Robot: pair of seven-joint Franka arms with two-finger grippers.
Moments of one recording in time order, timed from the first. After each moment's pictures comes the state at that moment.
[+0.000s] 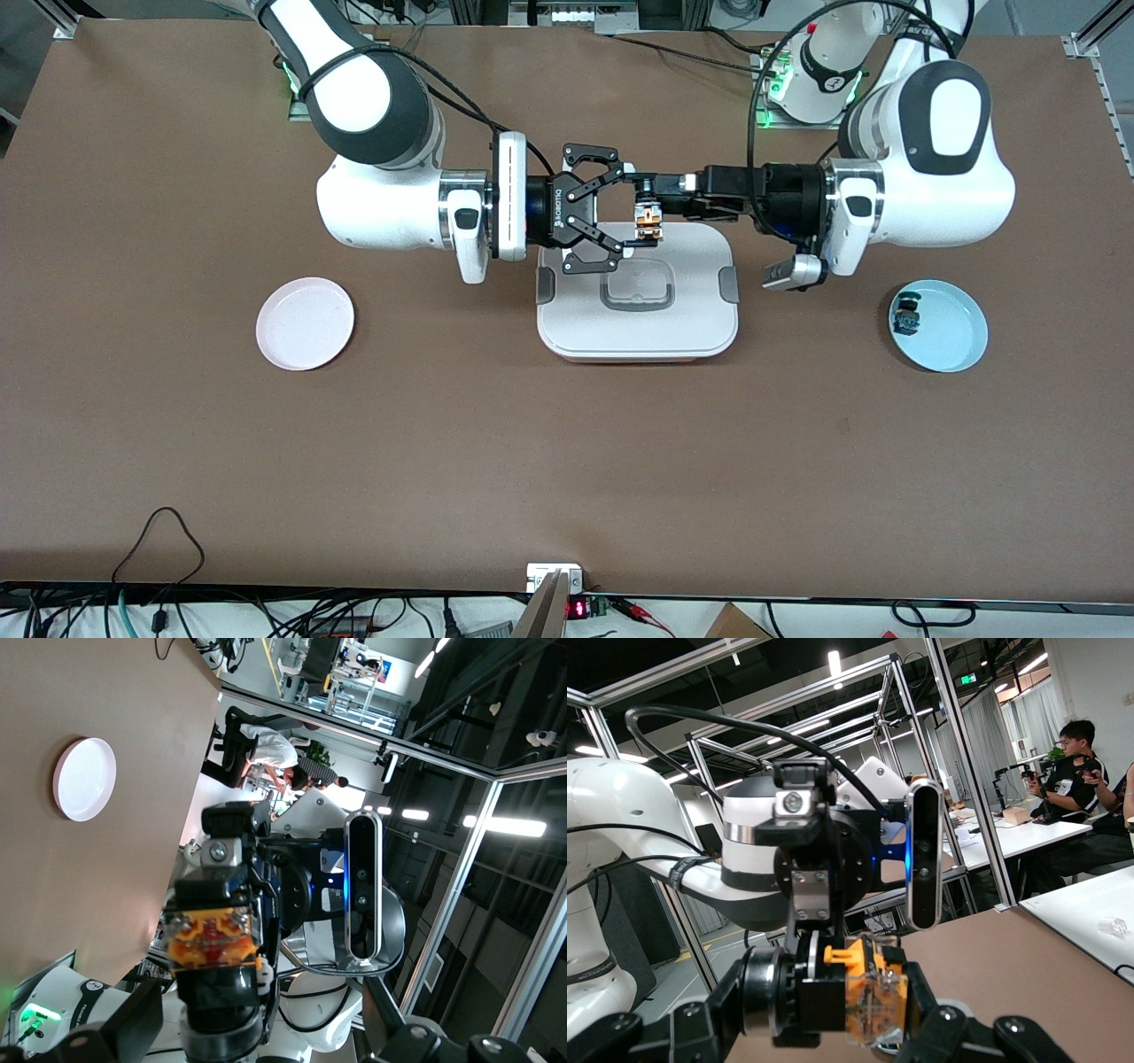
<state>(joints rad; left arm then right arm) 0.29 0.15 -0.63 -1.87 -1.57 1.90 0.11 0.46 0.46 0.22 -1.49 1.71 2.21 -1.67</state>
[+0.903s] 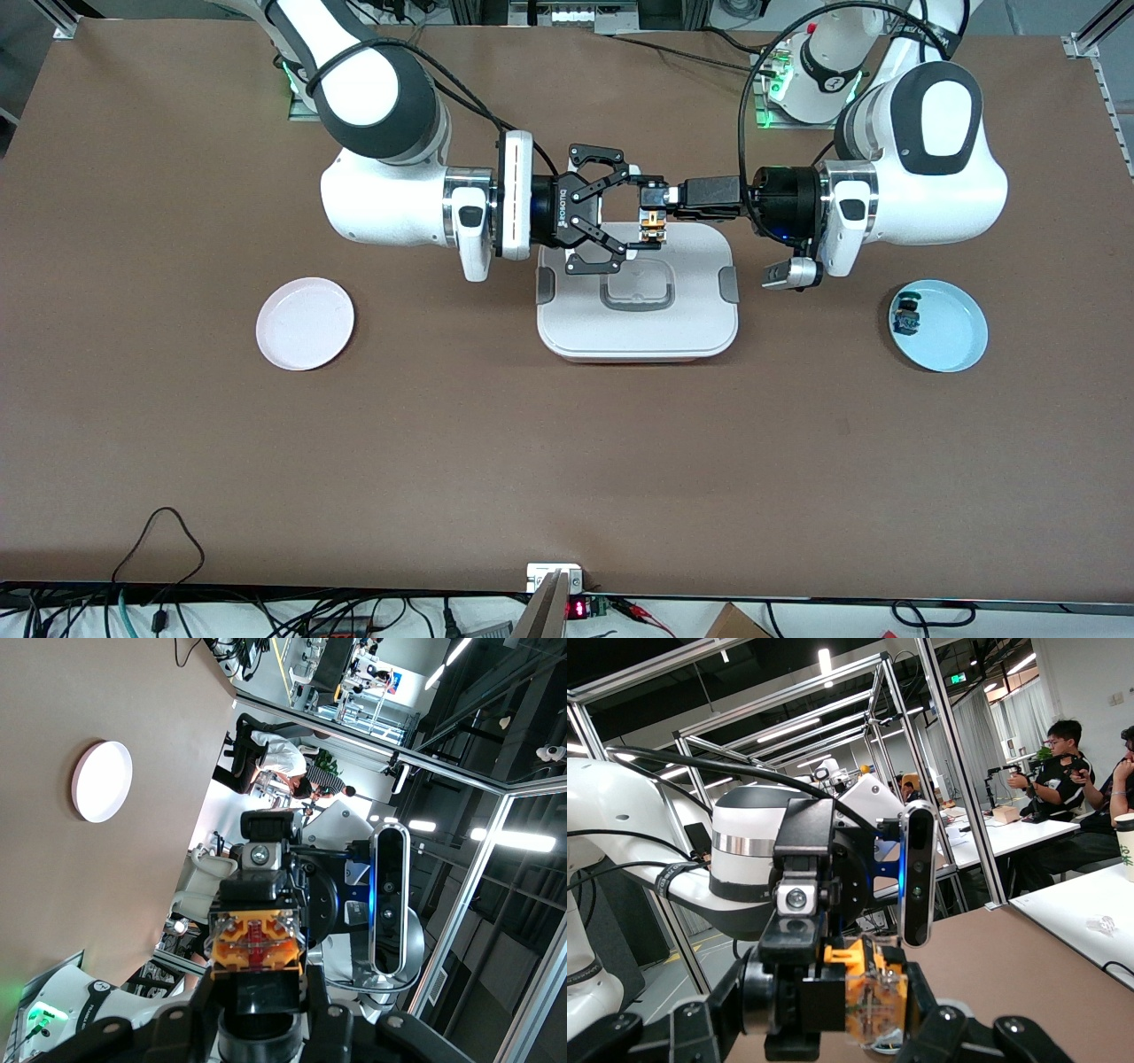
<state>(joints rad) 0.30 0.15 -0.63 -1.90 -1.57 1.91 0.12 0.49 0.46 0.21 -1.48 1.71 2.25 -1.66</state>
